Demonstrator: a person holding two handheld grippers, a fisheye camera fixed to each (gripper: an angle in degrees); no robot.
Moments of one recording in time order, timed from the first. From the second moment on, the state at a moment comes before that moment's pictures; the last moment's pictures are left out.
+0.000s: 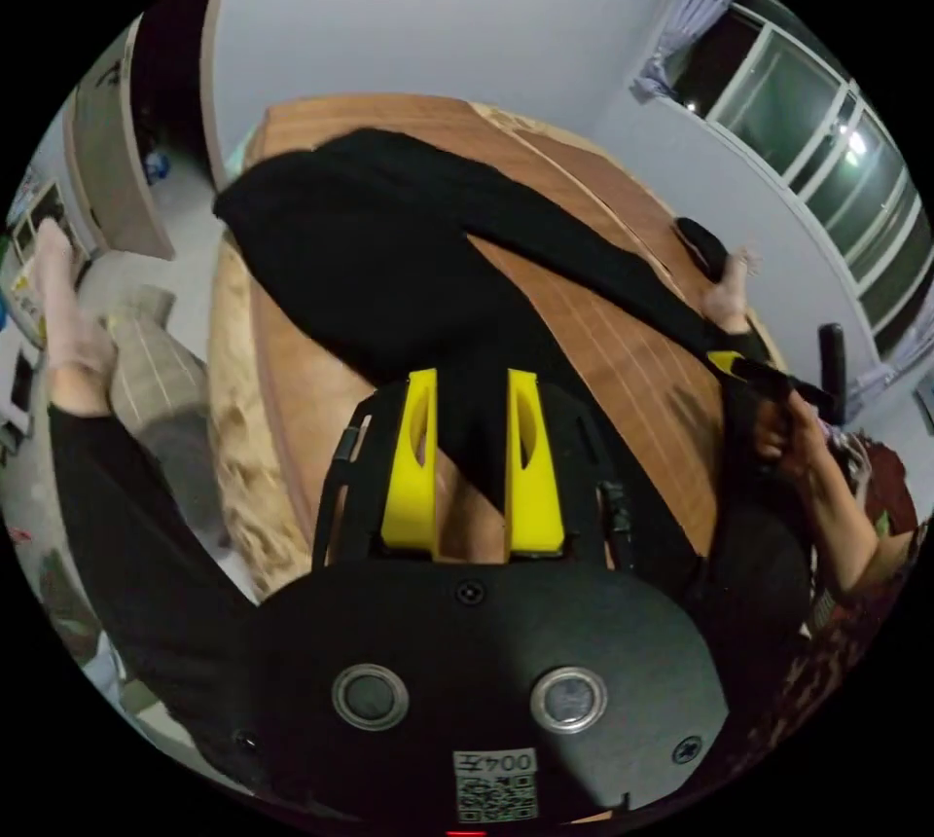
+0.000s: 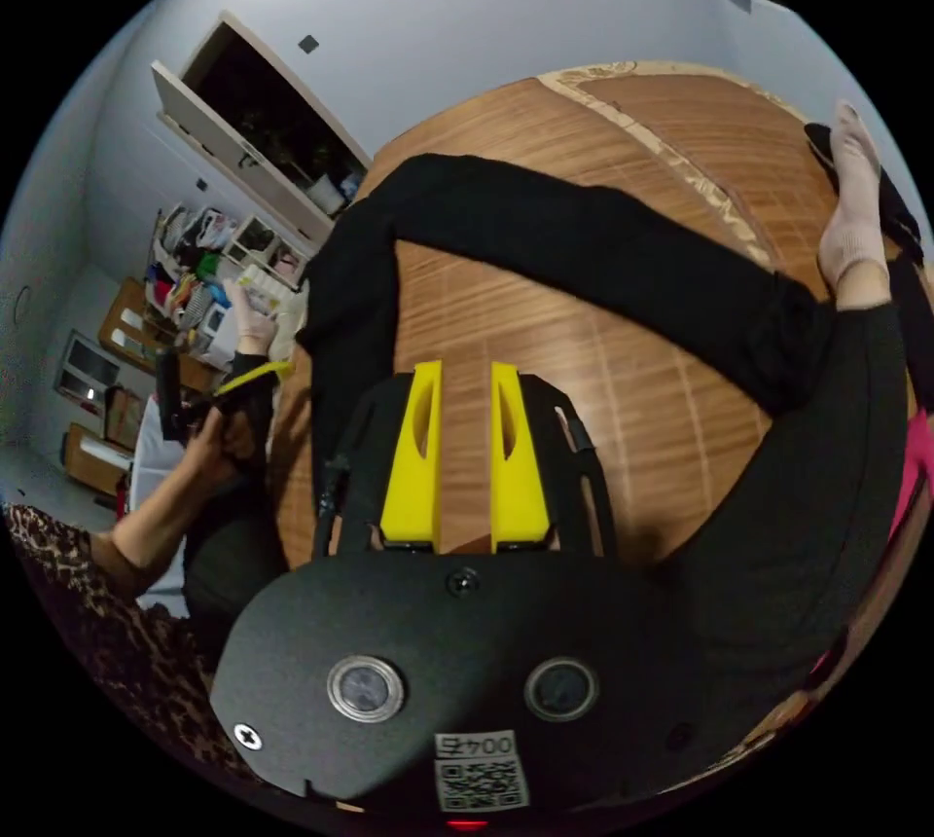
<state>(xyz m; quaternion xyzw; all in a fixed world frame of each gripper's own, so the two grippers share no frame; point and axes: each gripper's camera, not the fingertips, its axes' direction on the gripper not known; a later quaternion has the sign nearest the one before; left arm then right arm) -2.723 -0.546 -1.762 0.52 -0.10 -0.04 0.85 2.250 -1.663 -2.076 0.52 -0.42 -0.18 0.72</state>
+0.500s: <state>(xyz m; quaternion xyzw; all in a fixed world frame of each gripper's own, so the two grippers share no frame) -2.634 -0.505 -1.632 0.48 -0.15 -0.03 0.87 2.092 -1.556 -1.988 0.48 -0.20 -0.39 0.76</state>
